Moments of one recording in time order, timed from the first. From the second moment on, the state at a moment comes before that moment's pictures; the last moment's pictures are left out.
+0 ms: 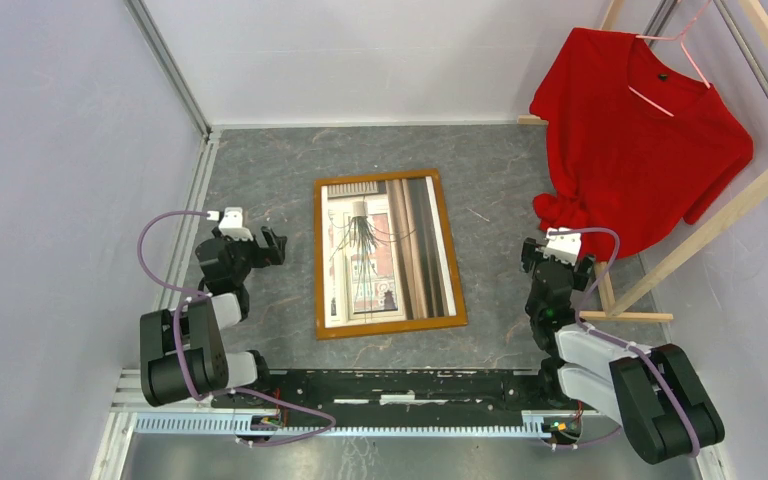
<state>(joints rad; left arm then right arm) 0.27 1.30 0.26 0.72 0.43 -0.03 0.28 1.06 0.08 0.75 0.74 -0.02</state>
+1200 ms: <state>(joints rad) 0.01 1.53 0.19 1.22 0.13 -0.02 0.13 1.38 0.01 1.33 0.44 -0.19</state>
